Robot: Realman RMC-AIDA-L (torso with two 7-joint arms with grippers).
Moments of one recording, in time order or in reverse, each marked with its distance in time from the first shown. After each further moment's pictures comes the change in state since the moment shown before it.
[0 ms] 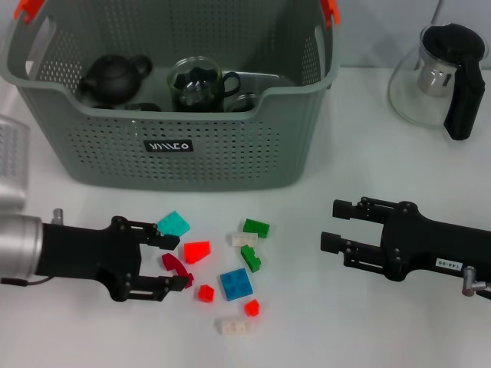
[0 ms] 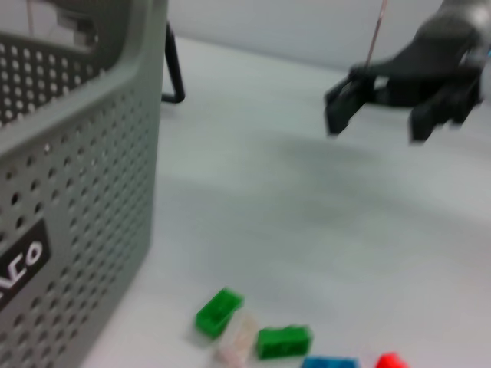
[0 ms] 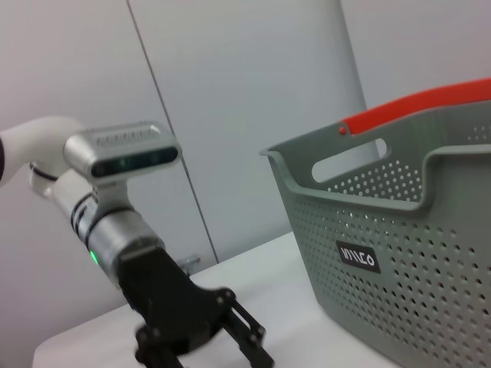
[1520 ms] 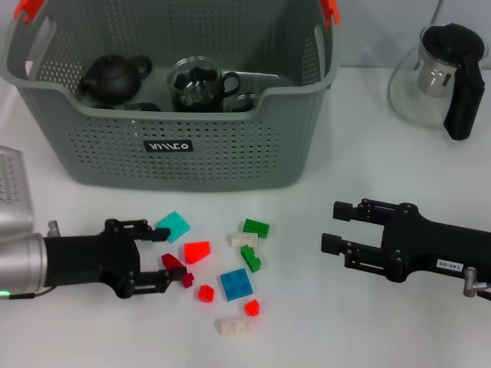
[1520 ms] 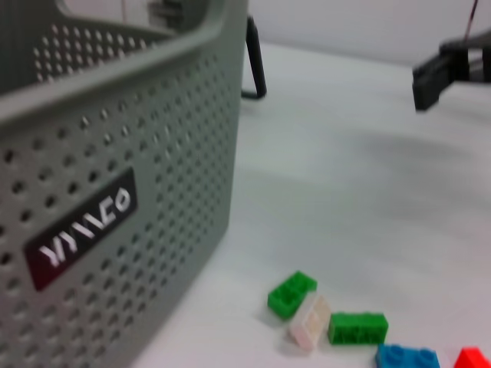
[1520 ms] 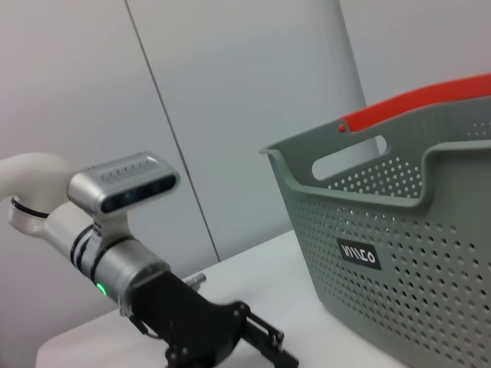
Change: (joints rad) left arm 0.062 -0.058 -0.075 -0.034 -0.028 -0.151 0.111; right arm -0.001 -0.003 -0.004 0.002 0.000 -0.002 0.009
